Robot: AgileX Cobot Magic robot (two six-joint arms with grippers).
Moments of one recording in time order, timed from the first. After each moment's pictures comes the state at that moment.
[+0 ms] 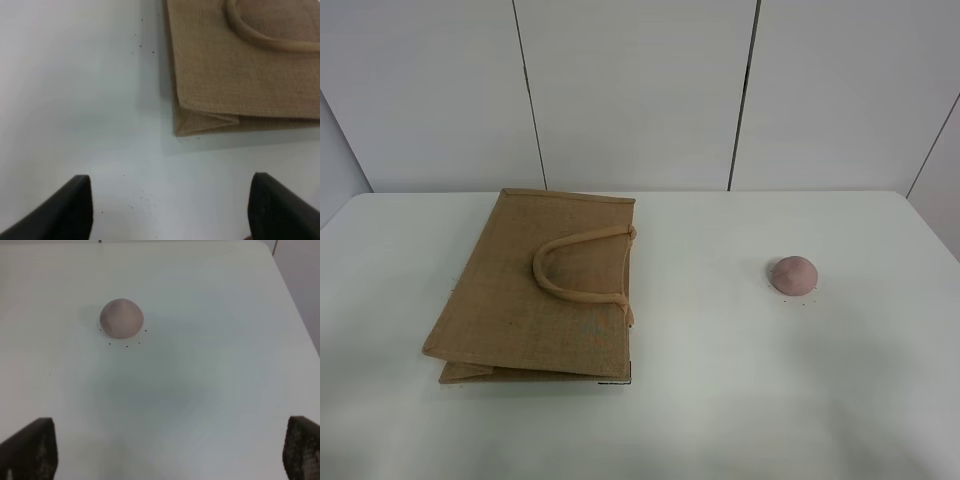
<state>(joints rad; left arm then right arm) -0.08 0.00 -0.49 0.06 1.05 -0.06 -0.03 0.00 -0.49 0.01 1.03 -0.04</state>
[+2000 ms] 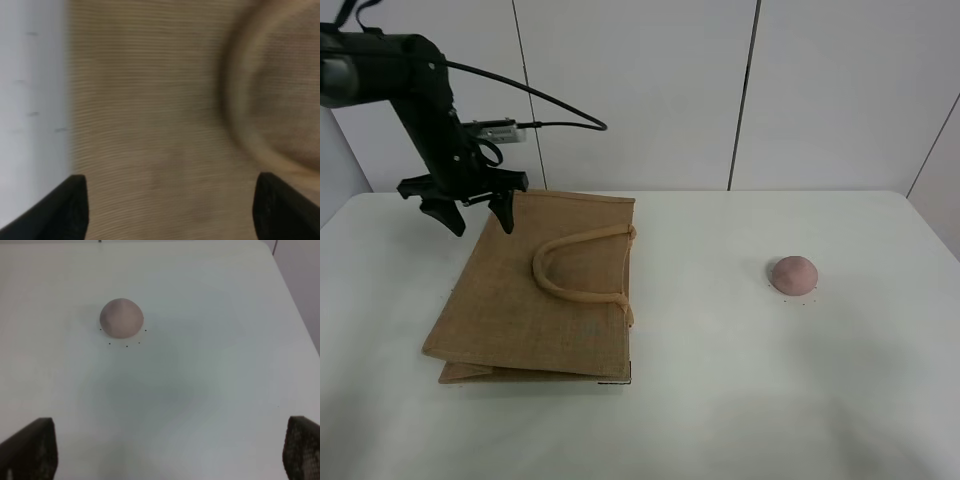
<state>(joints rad) -0.20 2.05 -1.70 0.00 1.06 -0.20 -0.03 0.00 -0.49 0.01 1.03 -0.04</state>
